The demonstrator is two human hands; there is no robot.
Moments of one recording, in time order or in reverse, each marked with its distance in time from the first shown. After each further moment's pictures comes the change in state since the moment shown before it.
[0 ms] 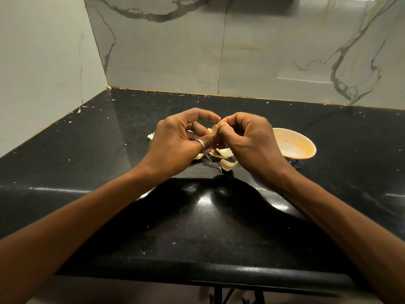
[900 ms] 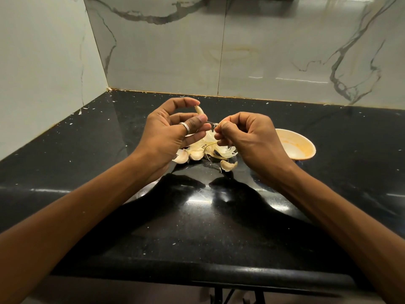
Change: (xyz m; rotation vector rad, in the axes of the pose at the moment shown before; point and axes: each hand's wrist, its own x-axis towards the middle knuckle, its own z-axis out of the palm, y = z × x) left_hand 0.009 0.013 -0.008 -0.560 0.128 -0.246; right_hand -0.002 -0.011 -0.006 0.206 -0.031 0.113
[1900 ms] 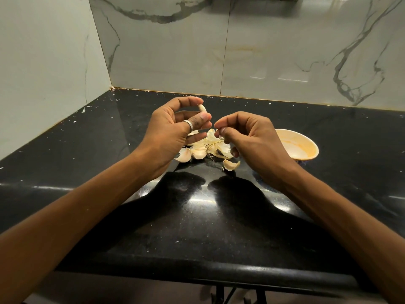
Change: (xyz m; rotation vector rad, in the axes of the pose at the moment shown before) left_hand 0.002 0.002 -0.004 0.106 -0.005 0.001; right_hand 0.001 0.006 -0.002 -0.052 -0.085 -0.046
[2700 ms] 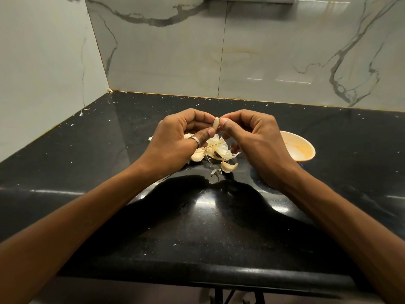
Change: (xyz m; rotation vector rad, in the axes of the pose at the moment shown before) left_hand -0.002 -0.011 0.001 0.449 -0.155 0.281; right_hand 0.001 -0.003 -0.005 -0.009 0.097 -0.063
